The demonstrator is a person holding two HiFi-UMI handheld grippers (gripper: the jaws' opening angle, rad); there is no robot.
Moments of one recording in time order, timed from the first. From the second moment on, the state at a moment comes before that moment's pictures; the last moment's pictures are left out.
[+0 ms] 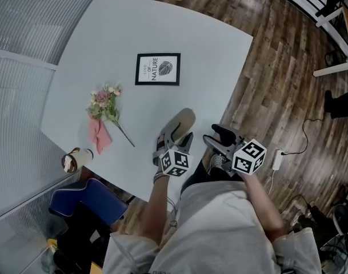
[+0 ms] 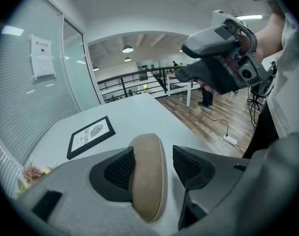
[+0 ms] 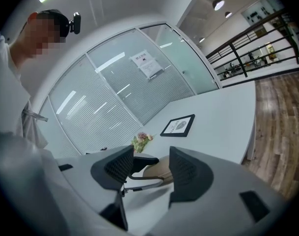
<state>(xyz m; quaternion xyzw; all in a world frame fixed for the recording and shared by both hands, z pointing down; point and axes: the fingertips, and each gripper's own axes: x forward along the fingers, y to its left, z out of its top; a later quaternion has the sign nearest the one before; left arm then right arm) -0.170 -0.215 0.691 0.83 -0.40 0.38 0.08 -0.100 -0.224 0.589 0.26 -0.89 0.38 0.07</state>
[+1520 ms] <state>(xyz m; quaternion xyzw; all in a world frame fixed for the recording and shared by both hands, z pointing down) -0.217 -0.255 0.714 0.81 -0.39 0.45 0.04 -0.145 -0.233 0.613 0.27 -0.89 0.36 0.10</state>
